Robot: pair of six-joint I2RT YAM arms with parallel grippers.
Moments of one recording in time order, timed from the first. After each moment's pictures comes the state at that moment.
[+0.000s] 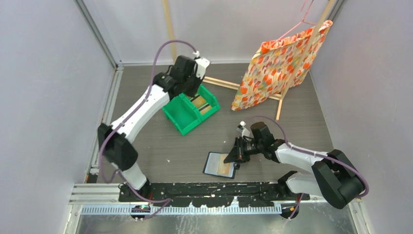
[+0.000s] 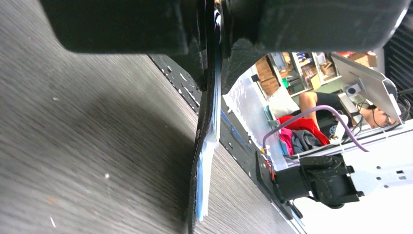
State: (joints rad) left arm -0.58 1.77 1.79 -0.75 -0.13 0.21; right arm 0.55 1.23 0.33 0.09 -0.80 0.87
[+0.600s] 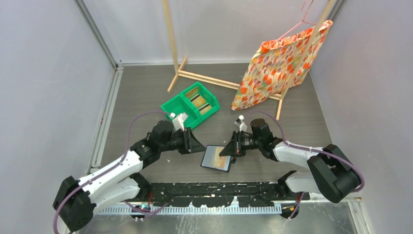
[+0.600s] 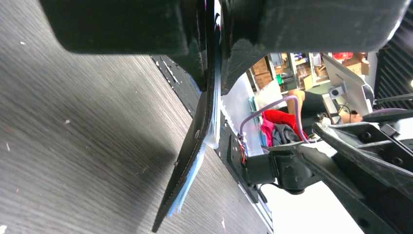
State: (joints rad) left arm -0.71 0.96 0.54 -0.09 0.42 -0.86; right arm 0.55 1.27 0.35 0.30 -0.83 0.94
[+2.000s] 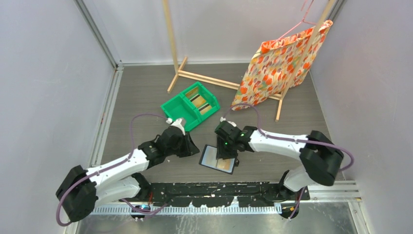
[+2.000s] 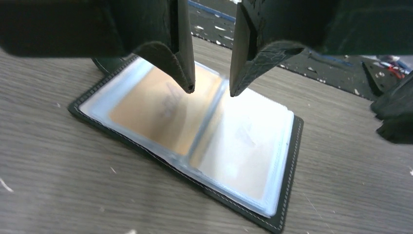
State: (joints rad) left arm -0.80 1.05 0.48 -0.15 0.06 -0.87; right arm 0.94 1.44 0.81 -0.48 -0.03 0.90
